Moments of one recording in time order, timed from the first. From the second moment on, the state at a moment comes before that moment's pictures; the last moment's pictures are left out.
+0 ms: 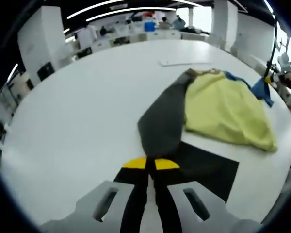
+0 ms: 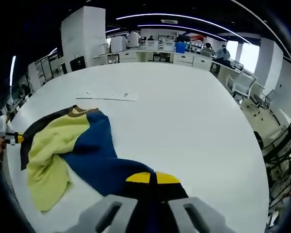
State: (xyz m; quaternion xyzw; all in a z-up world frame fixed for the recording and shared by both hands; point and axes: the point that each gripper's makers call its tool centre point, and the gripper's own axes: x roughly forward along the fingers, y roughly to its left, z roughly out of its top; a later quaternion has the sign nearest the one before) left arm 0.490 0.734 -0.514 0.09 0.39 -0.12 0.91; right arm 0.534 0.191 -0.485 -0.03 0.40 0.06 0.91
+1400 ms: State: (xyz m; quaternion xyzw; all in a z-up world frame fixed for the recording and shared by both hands) left arm 0.521 0.786 -0.518 0.09 0.39 -0.06 0.91; right arm 0.541 0.117 -0.499 -0.05 0.45 0.00 0.89
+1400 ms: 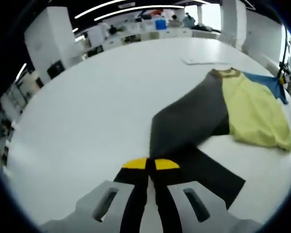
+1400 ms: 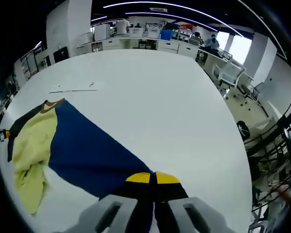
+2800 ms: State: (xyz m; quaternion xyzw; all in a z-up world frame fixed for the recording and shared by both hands) left arm 0.491 0.722 -0.440 0.08 0.25 -0.16 0.95; right arm 0.474 0.255 -0.443 -0.01 0.38 0.23 0.90
